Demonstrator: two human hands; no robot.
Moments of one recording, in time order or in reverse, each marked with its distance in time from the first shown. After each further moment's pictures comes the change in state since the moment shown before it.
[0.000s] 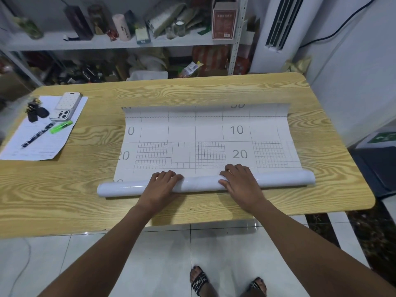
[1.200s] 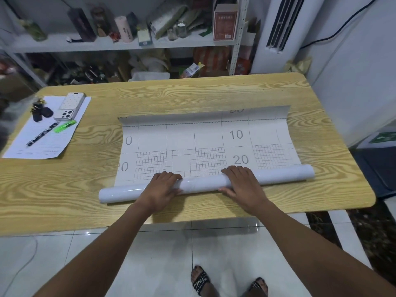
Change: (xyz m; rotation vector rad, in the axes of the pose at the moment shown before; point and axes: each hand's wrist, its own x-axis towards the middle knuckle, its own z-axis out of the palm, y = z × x) left_hand -0.006 -0.004 -0.006 -0.134 -0.099 -0.031; right_hand -0.013 0.000 -0.002 0.083 -0.026 -0.014
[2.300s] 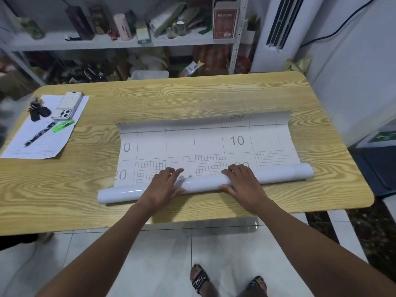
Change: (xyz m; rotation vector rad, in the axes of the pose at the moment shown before) left_hand 0.005 0.013 -0.004 -0.028 0.000 -0.055; right_hand 0.003 0.002 -0.011 0.017 -0.092 0.001
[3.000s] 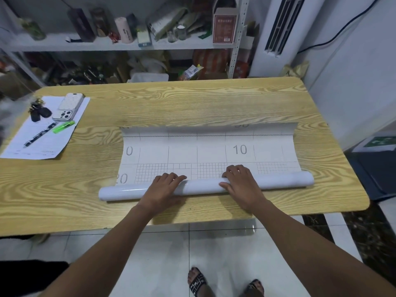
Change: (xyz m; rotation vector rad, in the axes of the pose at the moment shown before) left_hand -0.002 -0.008 0.009 0.106 -0.017 0.084; right_hand 0.005 -0.005 -0.009 0.022 -0.069 0.054
